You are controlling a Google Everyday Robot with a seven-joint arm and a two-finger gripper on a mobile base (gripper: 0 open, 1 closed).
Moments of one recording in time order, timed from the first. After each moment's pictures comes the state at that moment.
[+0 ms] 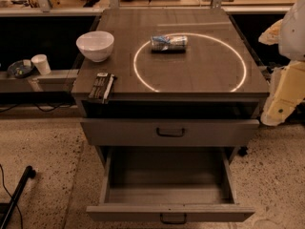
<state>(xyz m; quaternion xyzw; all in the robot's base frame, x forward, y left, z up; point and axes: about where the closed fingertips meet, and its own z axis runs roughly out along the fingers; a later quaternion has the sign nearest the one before) 0.439 -0.216 0.977 -0.60 0.78 -0.04 0.16</state>
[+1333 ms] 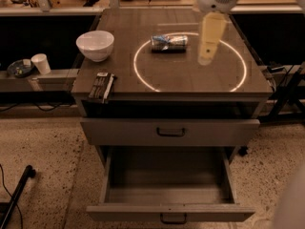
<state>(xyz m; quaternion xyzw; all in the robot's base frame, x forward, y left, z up) 0.606 -0.132 0.974 -0.68 0.72 -0.04 0.13</state>
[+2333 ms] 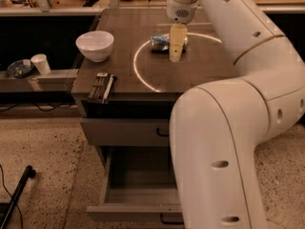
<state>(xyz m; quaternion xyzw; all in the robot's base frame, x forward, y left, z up) 0.743 -0.085 0.892 -0.67 0.73 -0.04 0.12</state>
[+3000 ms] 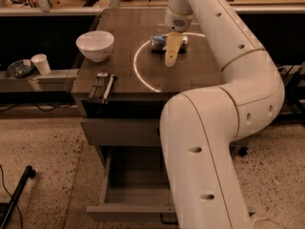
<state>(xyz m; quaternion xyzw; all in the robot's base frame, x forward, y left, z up) 0.773 -0.079 0.852 -0.66 0.74 -0.01 0.13</state>
